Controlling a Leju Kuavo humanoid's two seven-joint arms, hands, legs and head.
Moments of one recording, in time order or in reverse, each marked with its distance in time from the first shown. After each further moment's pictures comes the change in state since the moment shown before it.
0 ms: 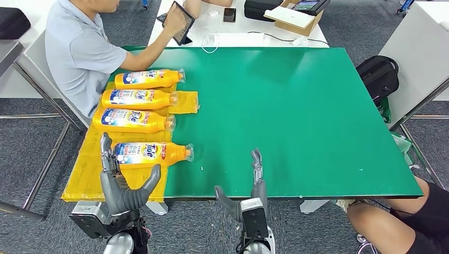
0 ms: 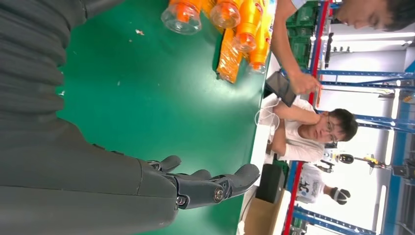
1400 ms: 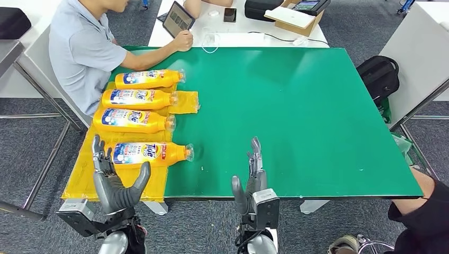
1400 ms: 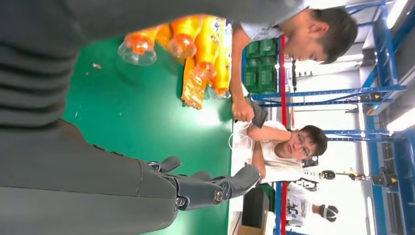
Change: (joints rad) left arm -0.004 -0.007 0.043 -0.006 0.083 -0.012 0.000; right arm -0.014 -0.009 0.012 -0.131 -0.104 0.151 0.031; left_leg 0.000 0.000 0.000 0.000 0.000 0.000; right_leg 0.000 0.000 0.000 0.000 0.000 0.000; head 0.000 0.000
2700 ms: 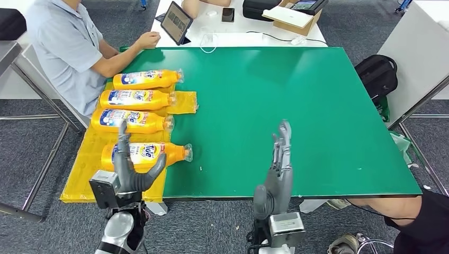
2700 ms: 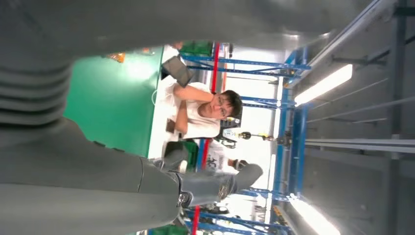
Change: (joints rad) left arm -0.150 0.044 -0.010 0.182 -0.104 -0.094 0.055; right arm 0.033 -0.059 0.034 -0.303 0.129 -0.158 -0.006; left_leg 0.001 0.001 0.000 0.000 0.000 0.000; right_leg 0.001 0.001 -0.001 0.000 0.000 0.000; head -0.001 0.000
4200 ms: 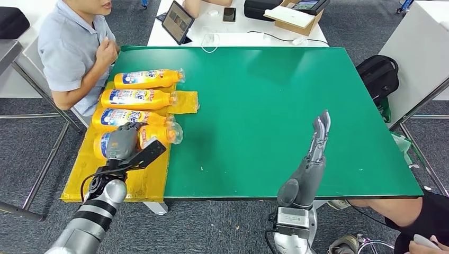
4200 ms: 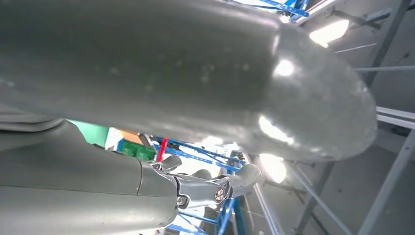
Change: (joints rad) left arm -0.355 0.191 0.029 0.458 -0.867 0.035 0.443; right arm -0.047 -0.026 -0.146 -0.018 0.232 -0.094 -0.025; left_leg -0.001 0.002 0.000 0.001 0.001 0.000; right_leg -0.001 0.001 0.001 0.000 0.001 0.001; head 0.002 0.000
